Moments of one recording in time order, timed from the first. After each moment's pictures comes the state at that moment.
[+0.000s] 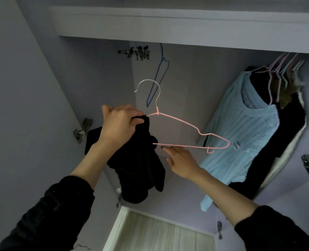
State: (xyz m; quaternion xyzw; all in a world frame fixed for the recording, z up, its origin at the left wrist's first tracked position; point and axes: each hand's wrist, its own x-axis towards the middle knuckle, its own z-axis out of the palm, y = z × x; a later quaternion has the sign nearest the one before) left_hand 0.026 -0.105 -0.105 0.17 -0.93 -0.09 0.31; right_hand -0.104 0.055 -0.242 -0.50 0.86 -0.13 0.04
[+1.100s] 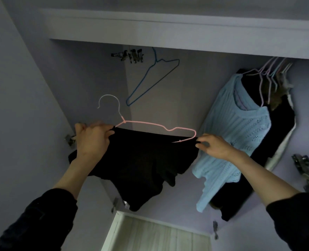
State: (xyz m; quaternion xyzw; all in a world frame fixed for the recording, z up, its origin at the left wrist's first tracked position) left_hand 0.047 -0.156 -0.154 0.28 -0.93 0.01 0.25; right_hand -0.191 0.127 -0.188 -0.42 0.89 -0.14 0.11
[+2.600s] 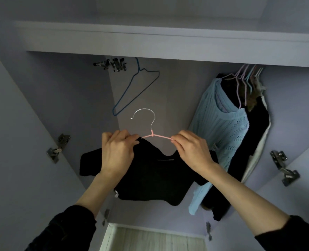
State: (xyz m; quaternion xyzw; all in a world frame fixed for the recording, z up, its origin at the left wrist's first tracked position) left_hand 0.005 -0.080 -0.153 0.11 -0.92 -0.02 0.38; right_hand -0.129 0.106 -0.168 -0.50 0.78 -0.24 -0.30
